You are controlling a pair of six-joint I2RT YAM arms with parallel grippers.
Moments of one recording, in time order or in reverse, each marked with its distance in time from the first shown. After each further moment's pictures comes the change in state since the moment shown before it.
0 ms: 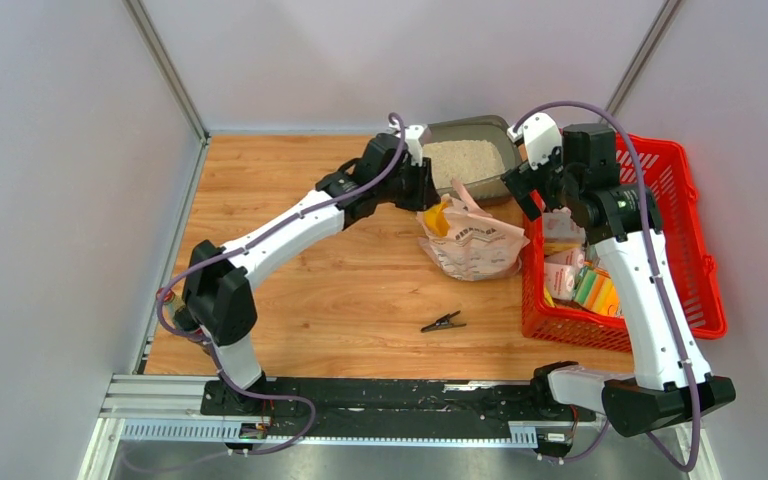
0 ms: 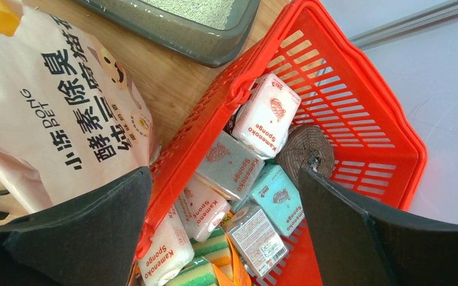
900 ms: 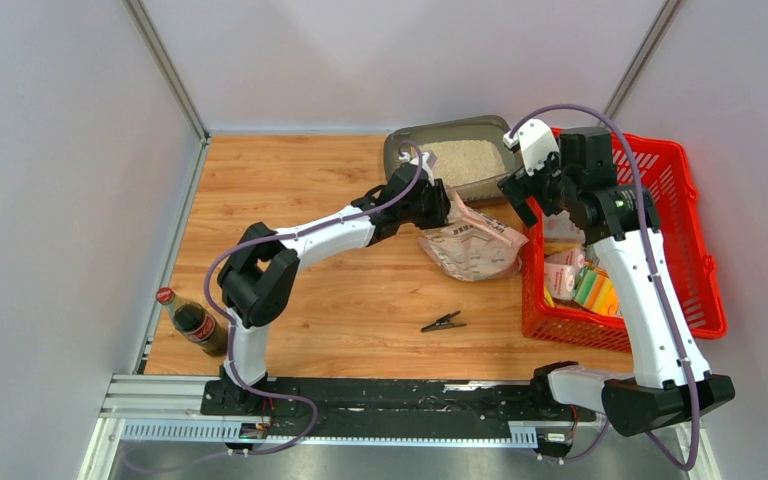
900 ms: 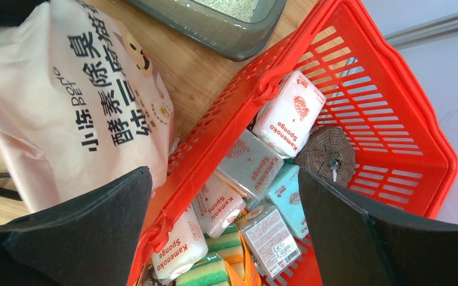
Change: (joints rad) left arm -0.074 0.215 -0.074 0.268 -0.045 -0.299; right arm -0.002 0.003 -0.014 -0.031 -0.062 -0.002
